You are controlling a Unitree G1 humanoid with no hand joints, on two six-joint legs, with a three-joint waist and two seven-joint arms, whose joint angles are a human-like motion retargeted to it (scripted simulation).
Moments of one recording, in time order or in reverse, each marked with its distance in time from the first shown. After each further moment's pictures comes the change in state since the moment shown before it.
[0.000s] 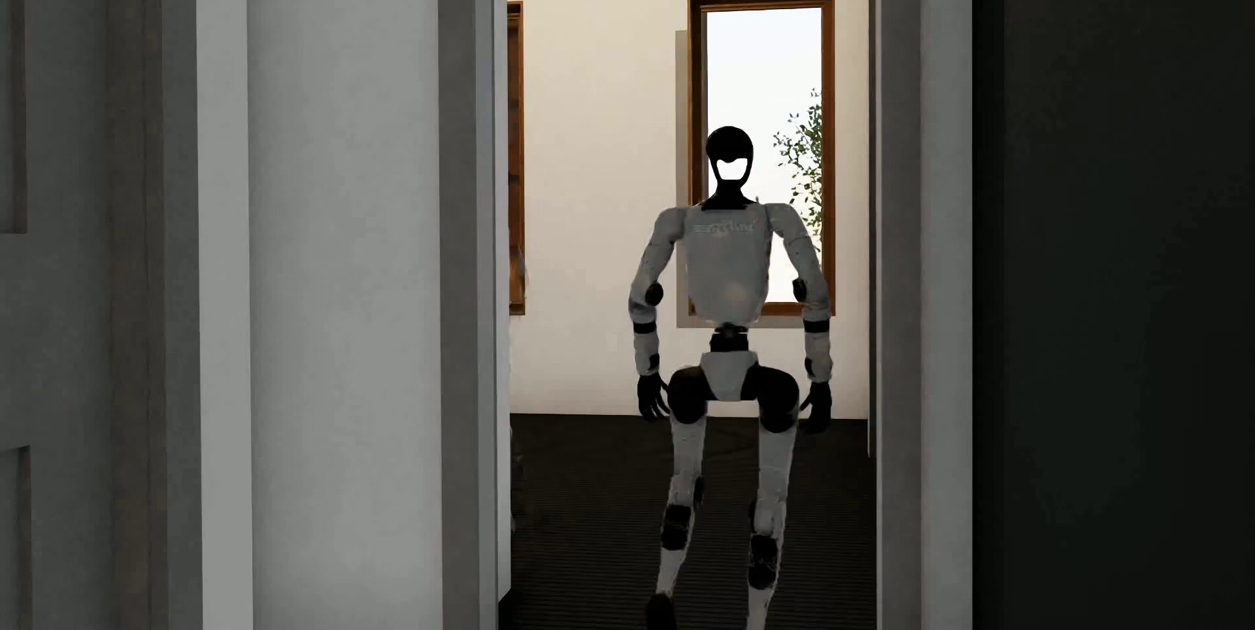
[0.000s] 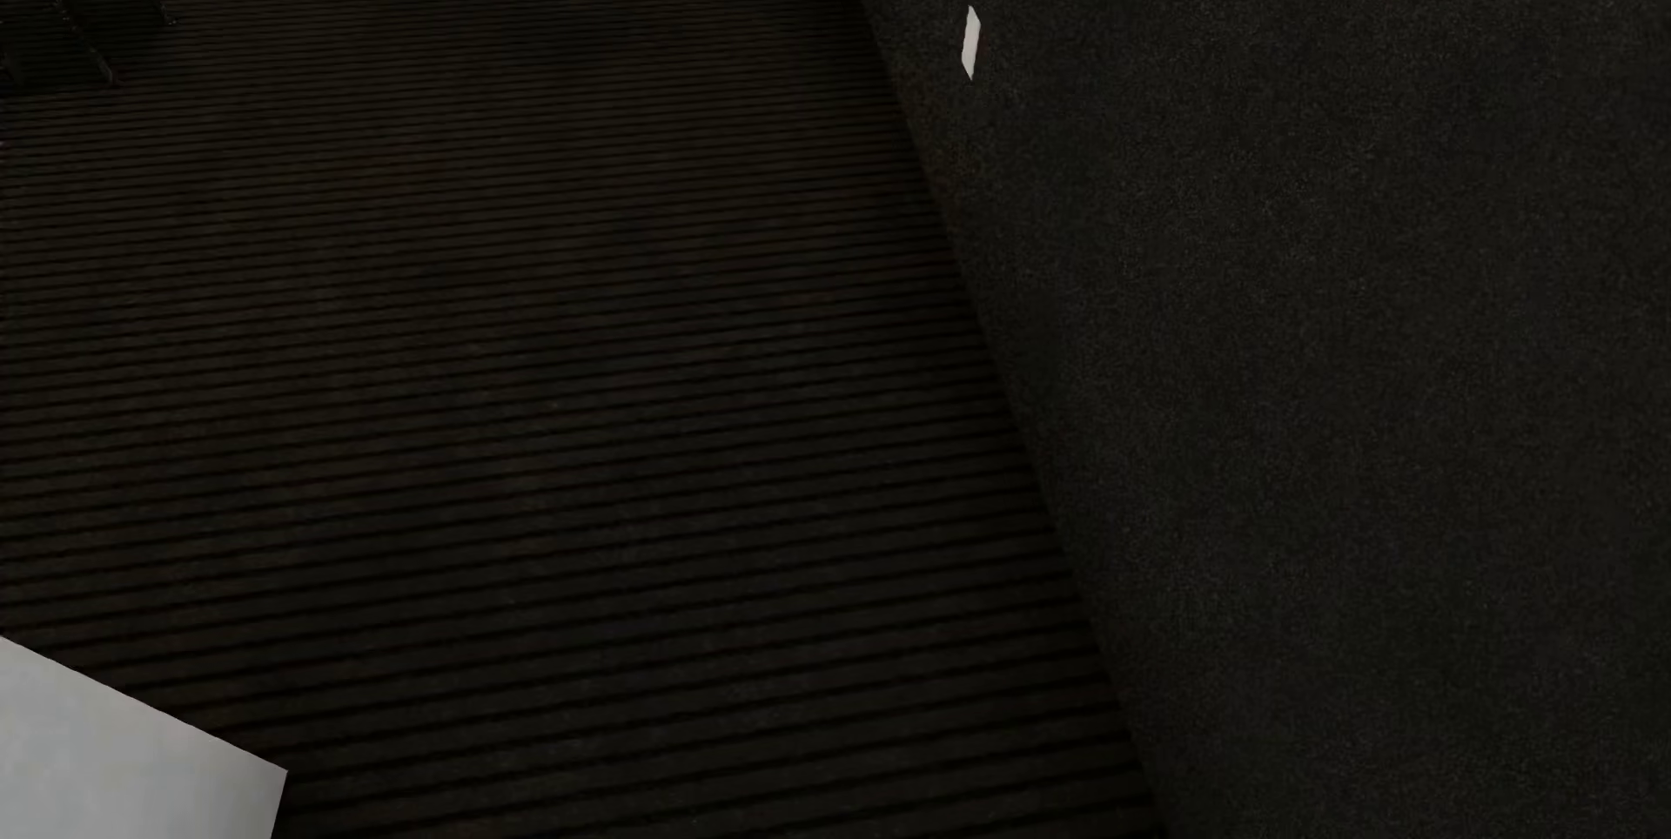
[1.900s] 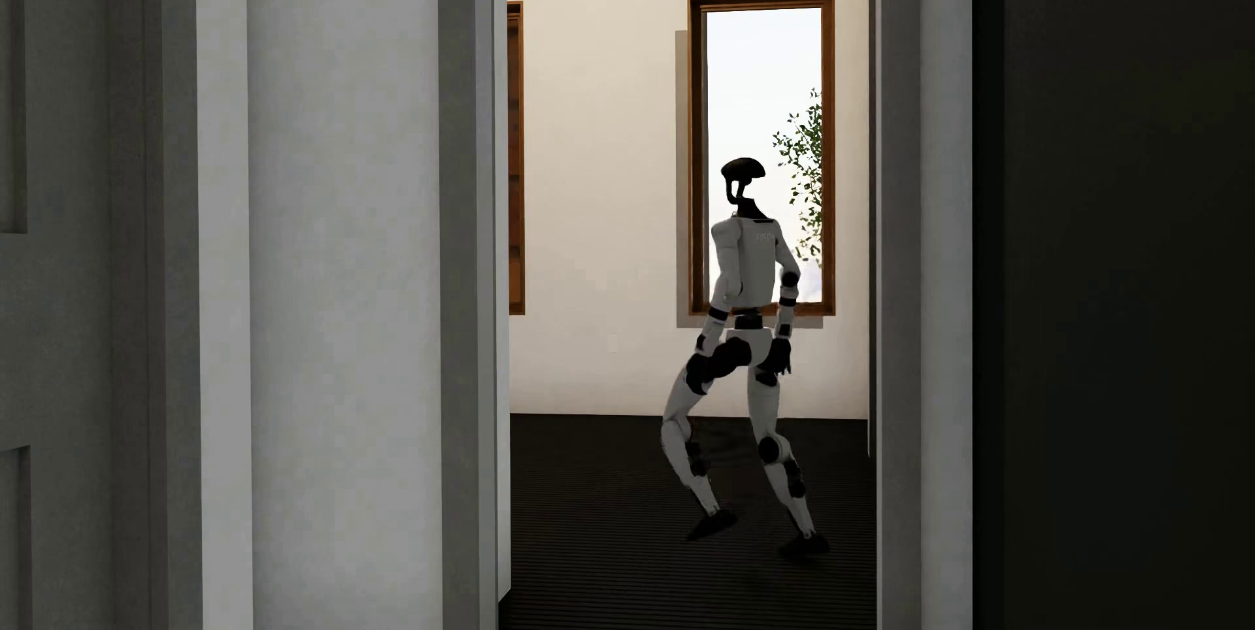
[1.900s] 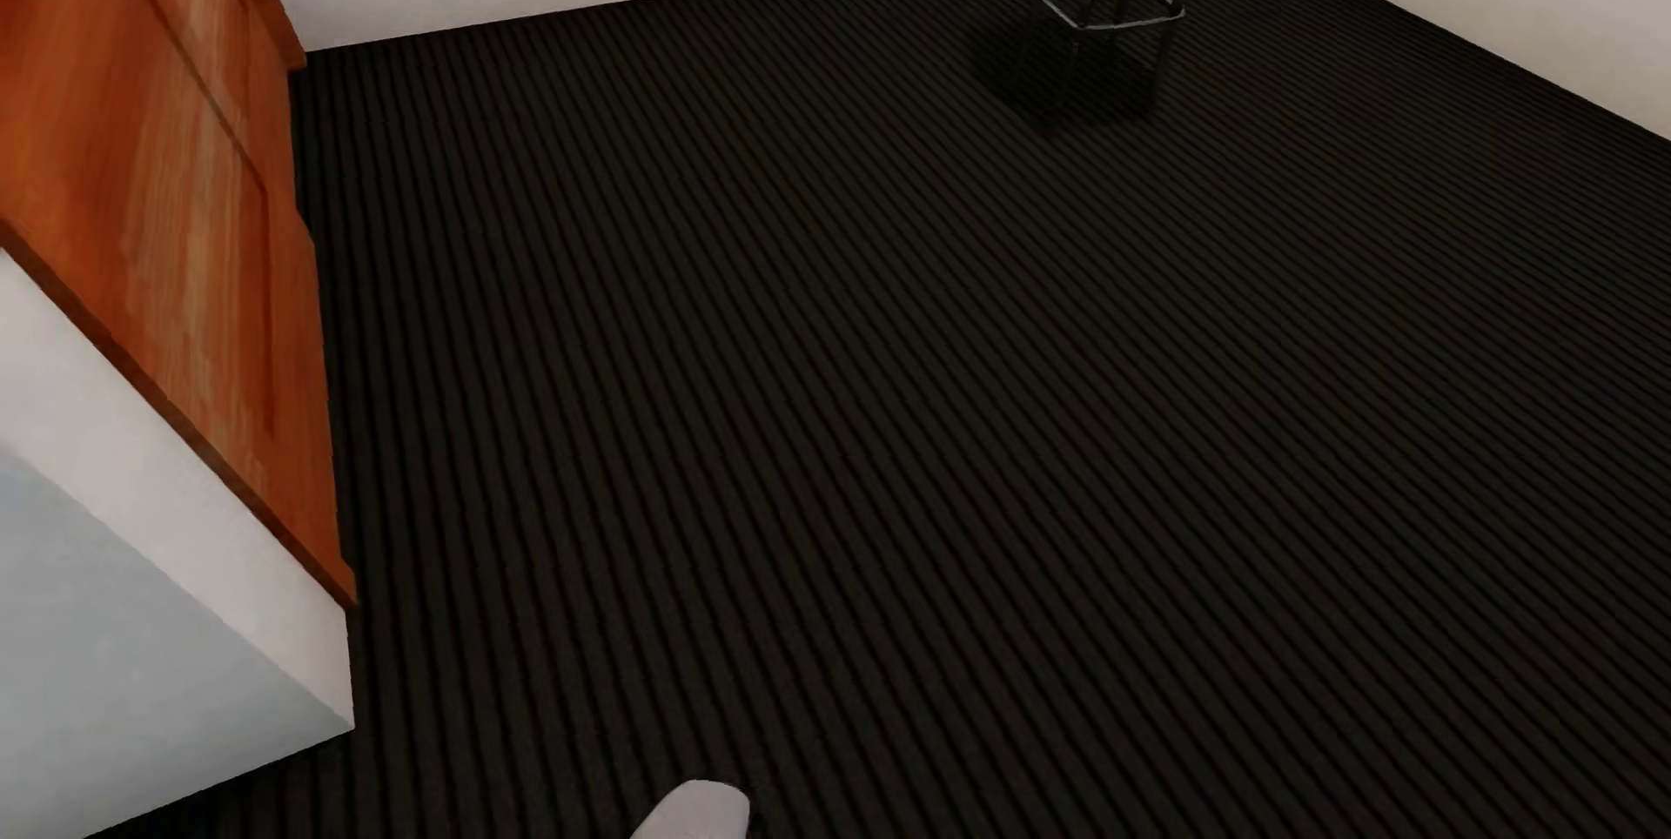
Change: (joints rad) body -0.154 0.129 0.248 -0.058 -0.130 -0.050 0.000 0.000 0.006 0.130 -0.028 0.113 -0.034 -0.064 0.016 -0.016 -0.101 0.000 0.000 0.067 -0.074 -0.033 0.079 0.000 0.000 0.000 0.000 0.000 0.000
